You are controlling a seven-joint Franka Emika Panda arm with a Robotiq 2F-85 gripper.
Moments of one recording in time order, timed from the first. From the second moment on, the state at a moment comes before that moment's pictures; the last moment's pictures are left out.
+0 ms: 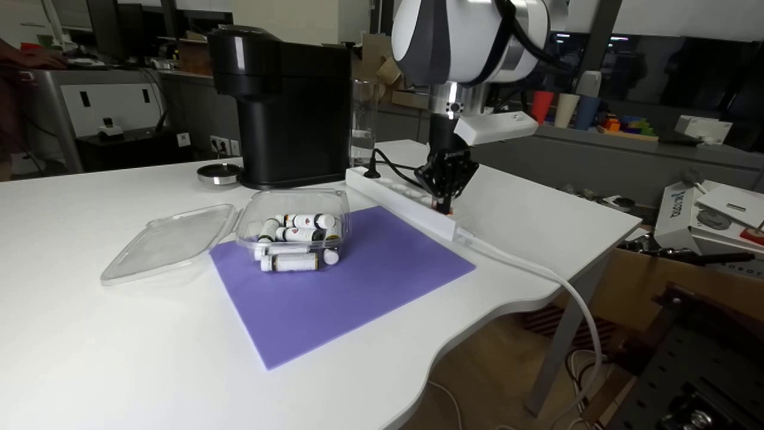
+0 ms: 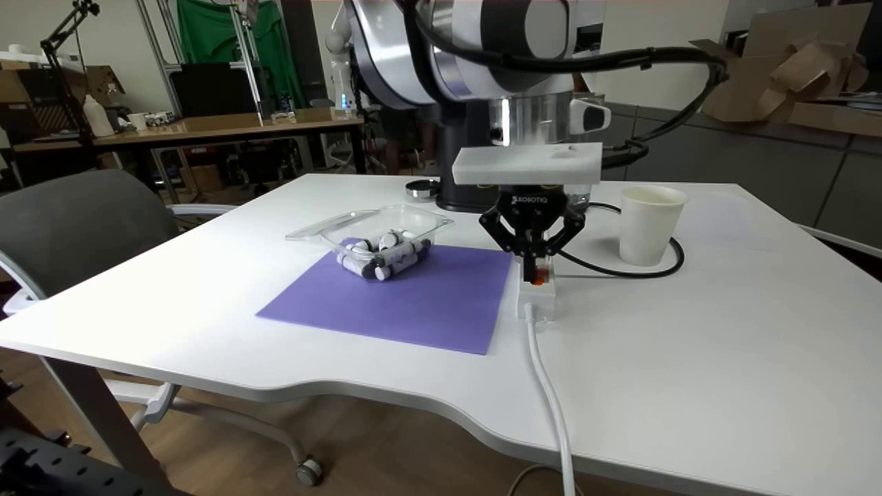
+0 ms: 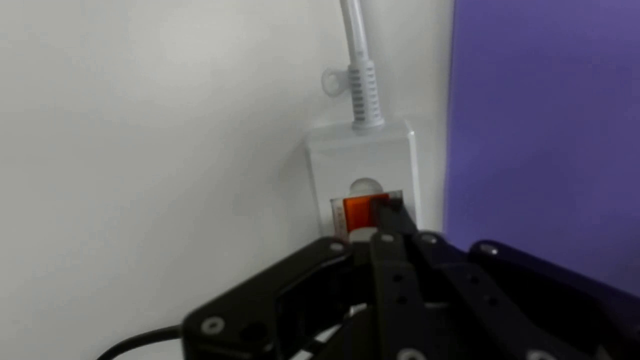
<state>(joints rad) -0.29 0.52 -0.10 -2.21 0.00 2.76 -0.30</state>
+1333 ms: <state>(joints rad) -0.26 0.32 -0.11 -2.32 -0.02 2.65 -0.31</state>
